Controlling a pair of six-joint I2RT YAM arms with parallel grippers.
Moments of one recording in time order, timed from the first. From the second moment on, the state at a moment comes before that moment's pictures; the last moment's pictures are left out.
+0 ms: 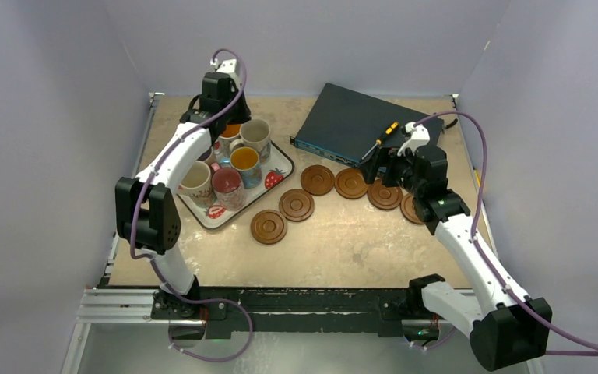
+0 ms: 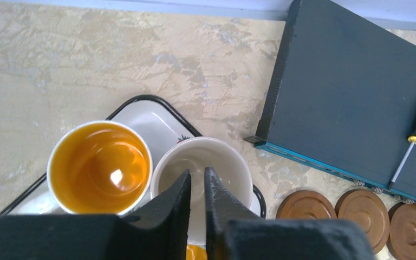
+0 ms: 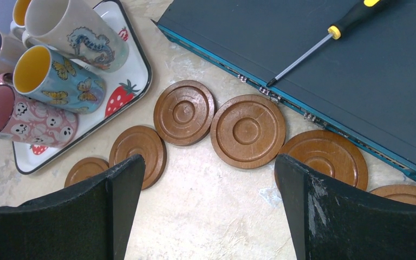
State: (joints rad) left arm -0.25 1.77 1.55 -0.29 0.01 -0.30; right arm 0.23 0.99 0.79 -0.18 -0.17 0.32
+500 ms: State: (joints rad) left arm -0.23 1.86 1.59 -0.45 -0.07 -0.29; right arm 0.23 0.94 0.78 -0.21 -0.15 0.31
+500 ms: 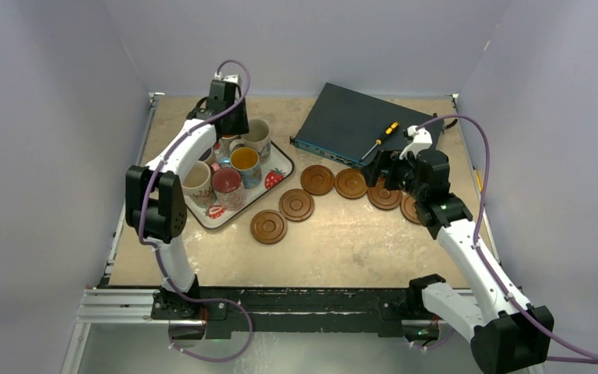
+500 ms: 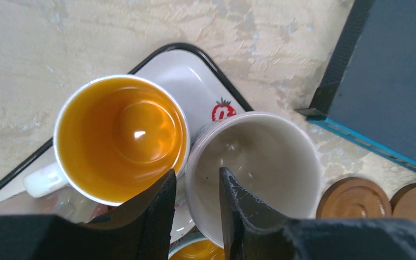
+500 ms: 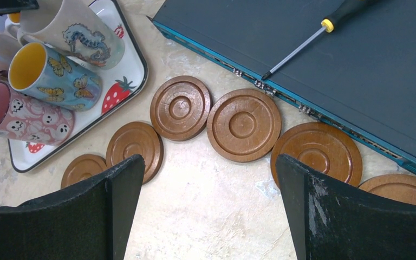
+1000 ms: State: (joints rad) left arm -0.23 1.89 1.59 -0.46 -0.06 -0.29; right arm 0.23 0.96 0.77 -0.21 -0.15 0.31
